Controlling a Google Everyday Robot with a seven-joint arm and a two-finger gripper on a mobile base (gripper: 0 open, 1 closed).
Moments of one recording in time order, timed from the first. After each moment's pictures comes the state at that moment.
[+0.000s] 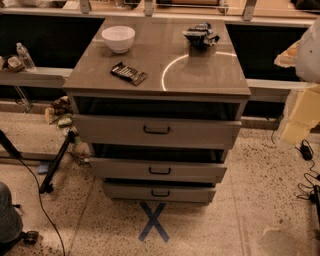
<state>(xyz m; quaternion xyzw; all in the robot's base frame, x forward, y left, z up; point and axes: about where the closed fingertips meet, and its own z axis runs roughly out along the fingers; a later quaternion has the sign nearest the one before) 0.438 -0.217 0.976 -0.60 0.78 -0.03 0.16</state>
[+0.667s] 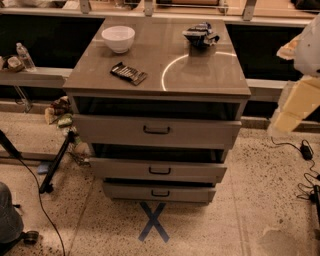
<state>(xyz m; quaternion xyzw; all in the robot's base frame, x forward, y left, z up) 0.461 -0.222 0.979 -0.58 0.79 -0.04 0.20</state>
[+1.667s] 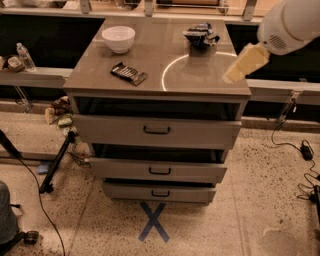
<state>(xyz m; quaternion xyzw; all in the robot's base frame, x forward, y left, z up) 0.615 -0.209 0.991 -0.45 0.80 -0.09 0.39</state>
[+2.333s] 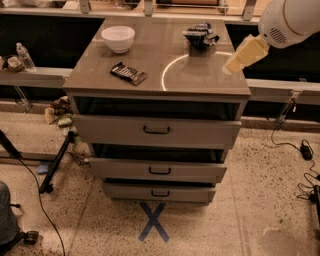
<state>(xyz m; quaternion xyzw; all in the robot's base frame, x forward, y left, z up) 0.628 -0.208 1.009 -0.44 0.79 -0.10 0.42</state>
